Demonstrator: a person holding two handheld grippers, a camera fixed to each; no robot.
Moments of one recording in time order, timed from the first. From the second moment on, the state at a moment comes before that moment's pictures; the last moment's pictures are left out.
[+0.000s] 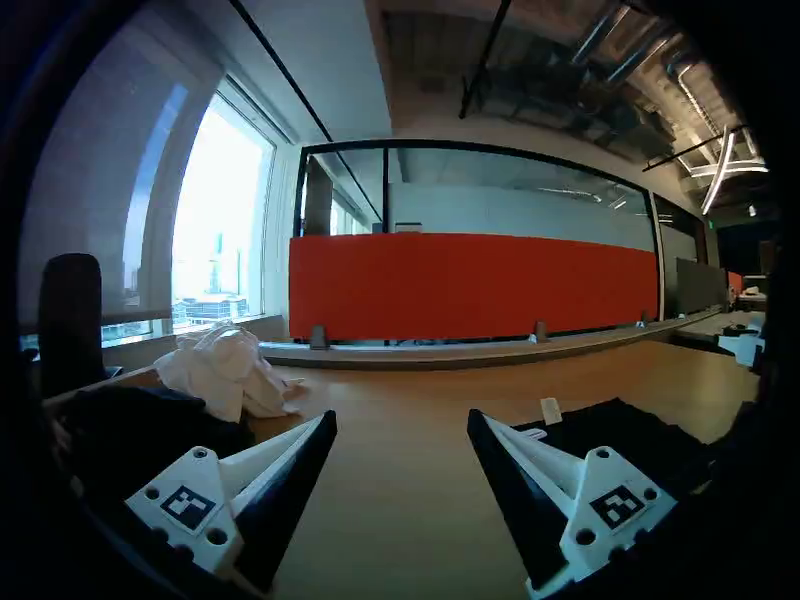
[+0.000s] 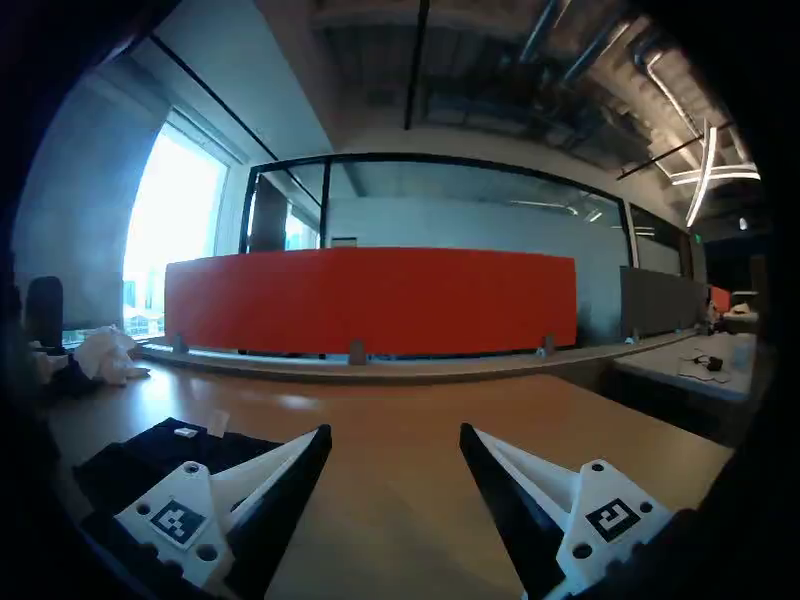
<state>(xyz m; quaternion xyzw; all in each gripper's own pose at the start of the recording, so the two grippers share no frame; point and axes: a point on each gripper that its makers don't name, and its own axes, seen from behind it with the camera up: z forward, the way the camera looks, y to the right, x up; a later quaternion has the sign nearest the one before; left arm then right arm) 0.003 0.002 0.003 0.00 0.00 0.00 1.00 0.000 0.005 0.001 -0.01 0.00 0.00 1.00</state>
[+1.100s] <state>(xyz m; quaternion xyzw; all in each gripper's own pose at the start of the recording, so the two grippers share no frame) 0.200 -0.018 -0.019 0.01 -0.02 0.00 1.00 0.205 -0.006 -0.023 -0.03 0.01 0.00 1.00</state>
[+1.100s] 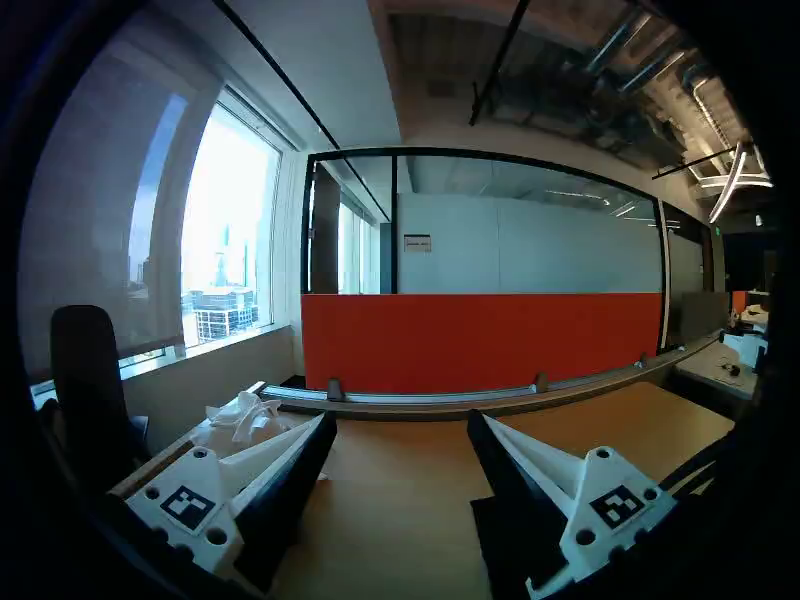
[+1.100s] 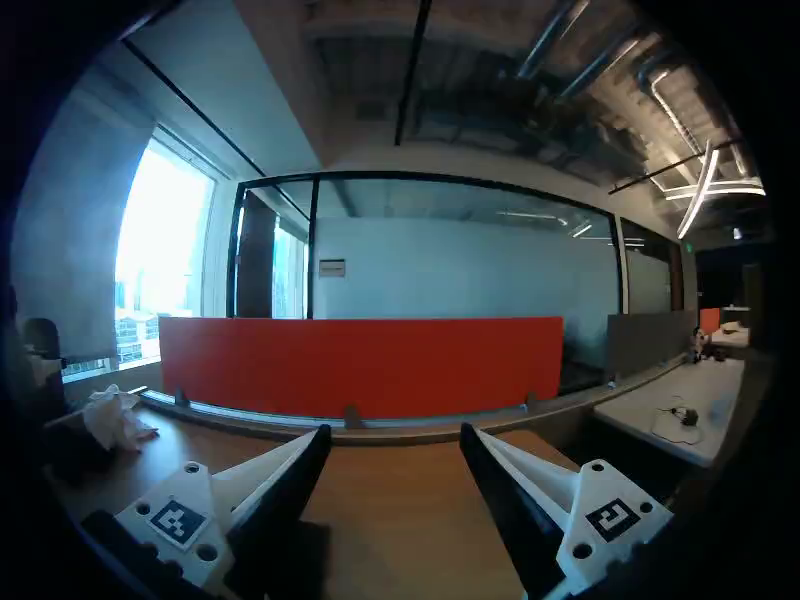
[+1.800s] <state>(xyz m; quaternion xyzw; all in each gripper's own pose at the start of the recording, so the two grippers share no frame) 0.211 0.008 -0.027 -0.08 -0.09 0.05 0.99 0.233 -0.049 -0.032 0.08 -0.05 -0.07 0.99</state>
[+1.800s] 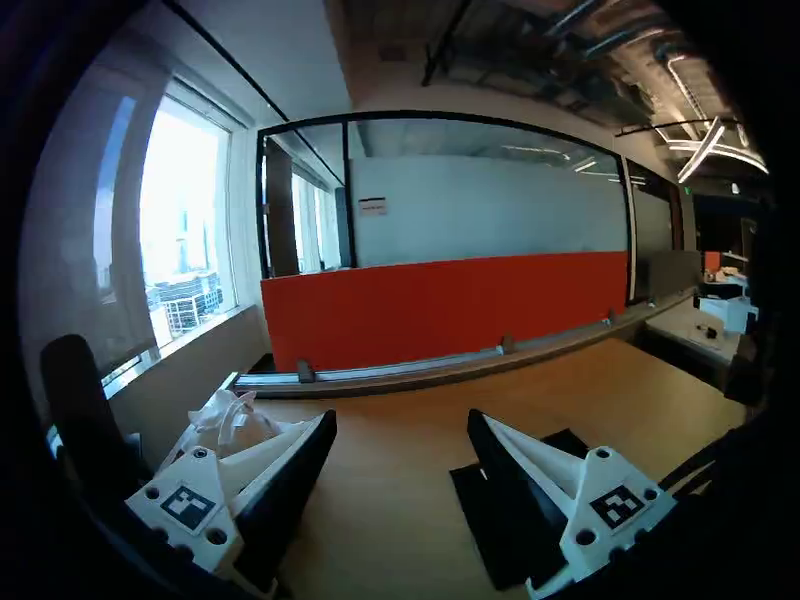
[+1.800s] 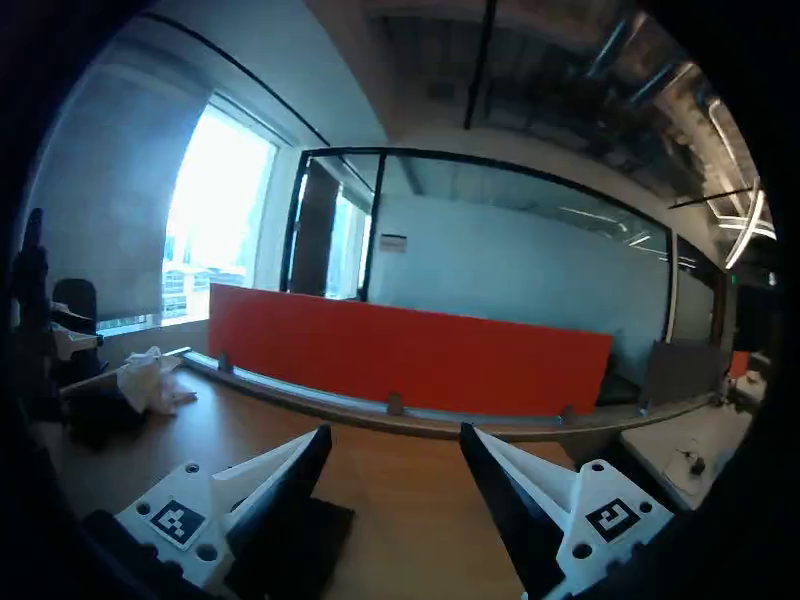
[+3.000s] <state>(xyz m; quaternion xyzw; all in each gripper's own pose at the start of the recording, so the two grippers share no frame) 0.069 0.088 -0.071 -0.24 -0.25 0.11 0.93 0.091 -0.122 -0.077 0.28 -0.24 -0.14 0.92</state>
